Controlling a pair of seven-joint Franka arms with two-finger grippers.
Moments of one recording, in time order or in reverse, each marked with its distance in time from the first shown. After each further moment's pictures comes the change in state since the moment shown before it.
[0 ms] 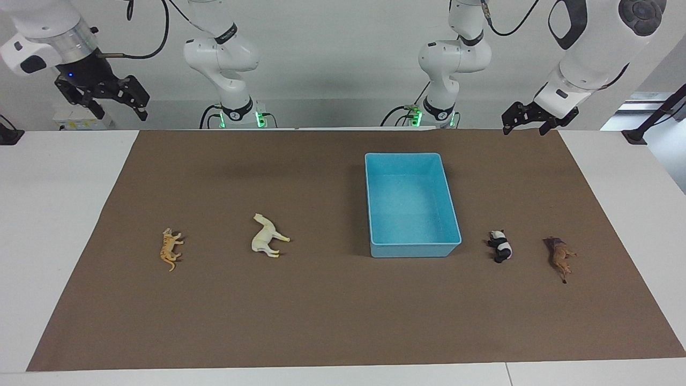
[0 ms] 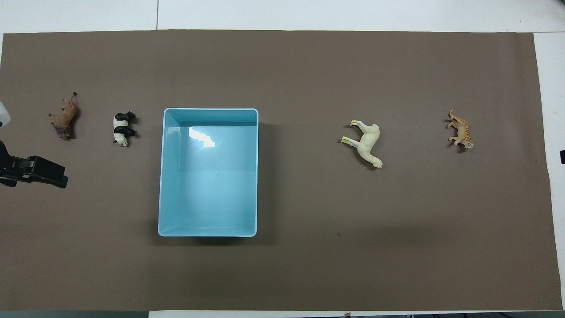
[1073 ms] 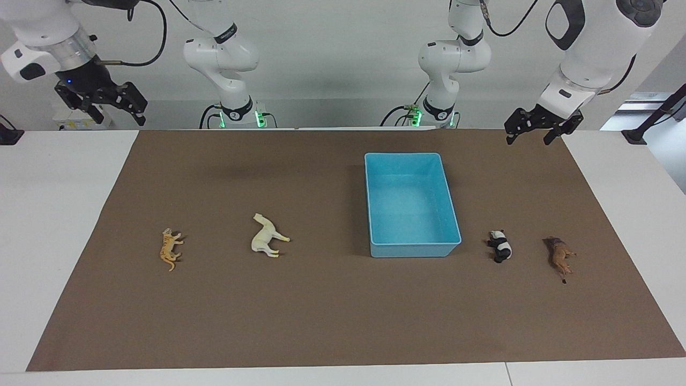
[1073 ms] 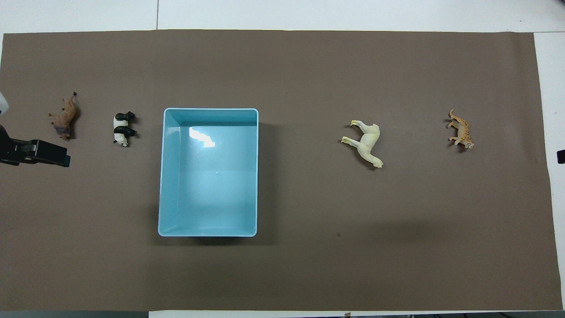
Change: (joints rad) left arm 0.000 0.000 -0.003 -0.042 -0.002 0.228 0.002; right arm -0.017 -0.037 -0.005 -0.150 0.000 0.155 0.000
